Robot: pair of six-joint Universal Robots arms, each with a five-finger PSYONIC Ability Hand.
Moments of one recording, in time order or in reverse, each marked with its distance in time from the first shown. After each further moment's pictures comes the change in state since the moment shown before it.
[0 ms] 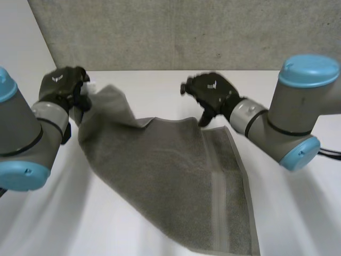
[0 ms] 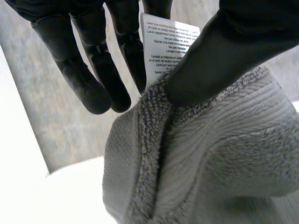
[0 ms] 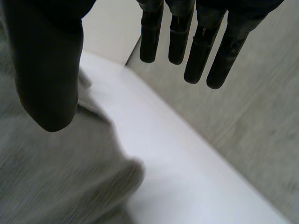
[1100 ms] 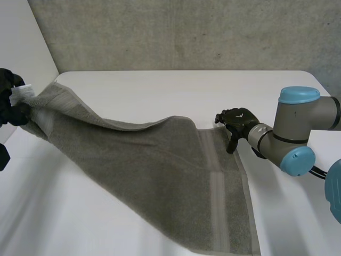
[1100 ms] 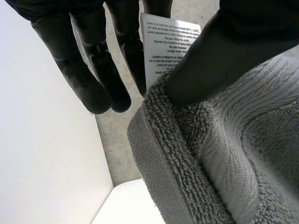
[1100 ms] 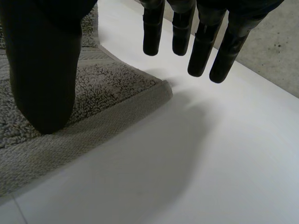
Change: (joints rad) left arm 0.310 0.542 -0.519 0.160 0.159 -0.054; right arm -0.142 0.303 -0.171 0.118 0.125 -0.005; left_hand 0.005 0.000 0.000 0.000 0.000; right_hand -0.073 -0.104 -0.087 -0.078 -0.016
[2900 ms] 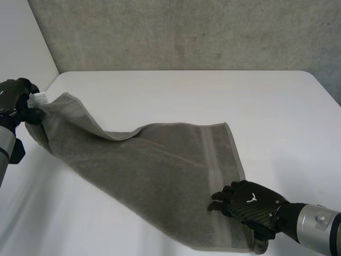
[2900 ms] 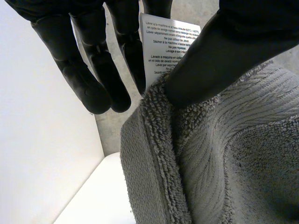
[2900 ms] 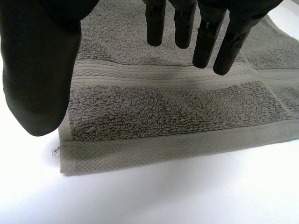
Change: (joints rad) left arm -0.015 -0.282 0.164 -0.013 -0.019 -0.011; right arm -0.248 -0.740 1.133 0.187 -0.477 -0.689; left_hand 0.004 0.000 0.001 0.000 0.000; right_hand -0.126 -0.077 -0.098 -0.094 -0.143
